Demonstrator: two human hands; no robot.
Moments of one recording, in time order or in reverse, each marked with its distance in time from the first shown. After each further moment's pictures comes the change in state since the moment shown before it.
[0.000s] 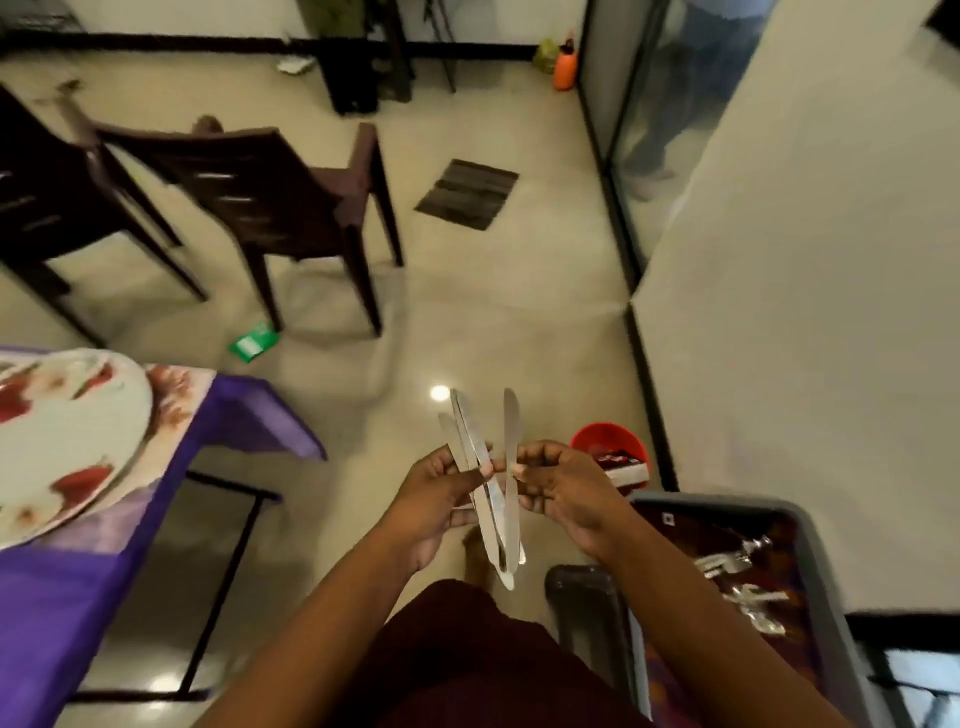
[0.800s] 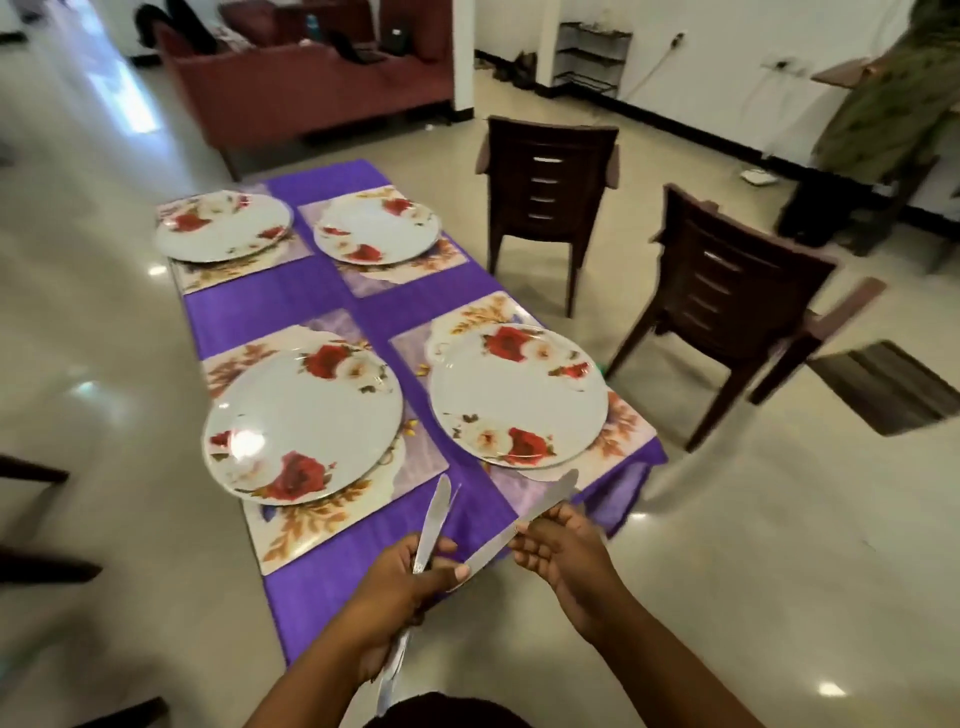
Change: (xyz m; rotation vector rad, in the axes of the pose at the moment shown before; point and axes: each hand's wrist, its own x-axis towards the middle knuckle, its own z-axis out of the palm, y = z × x) left_hand -0.231 -0.071 -0.364 -0.393 0.748 0.156; right_hand 0.021 0.088 0.438 -0.293 -0.581 0.106
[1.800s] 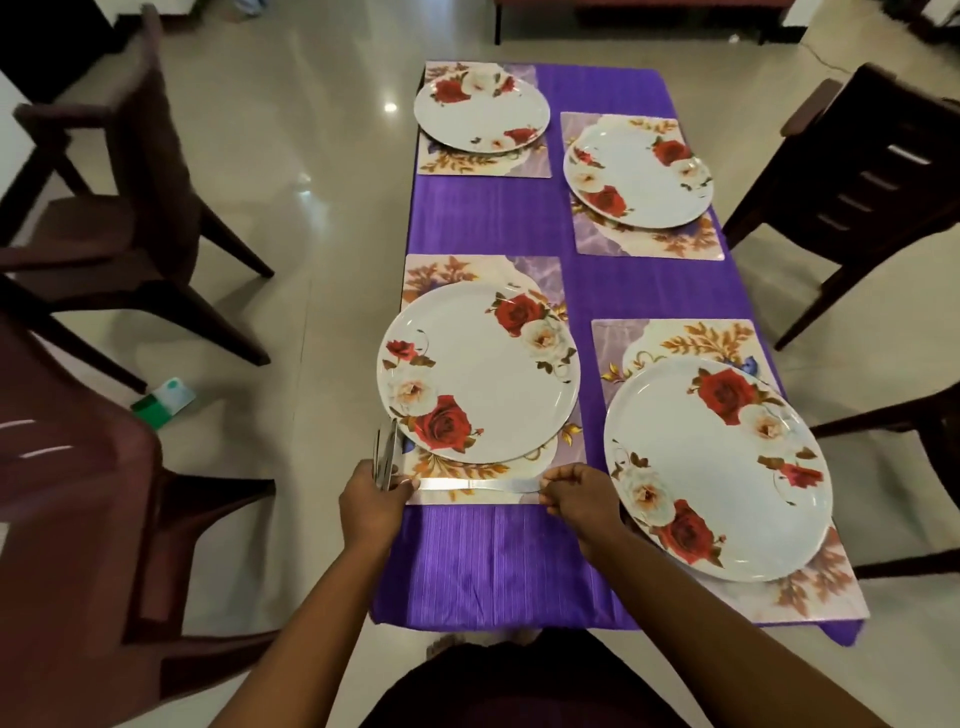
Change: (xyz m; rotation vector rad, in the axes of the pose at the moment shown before) left_hand 0.064 -0.026 -0.155 0.056 1.059 -0.129; right_hand 0.176 0.027 0.145 -0.857 -0.182 0.033
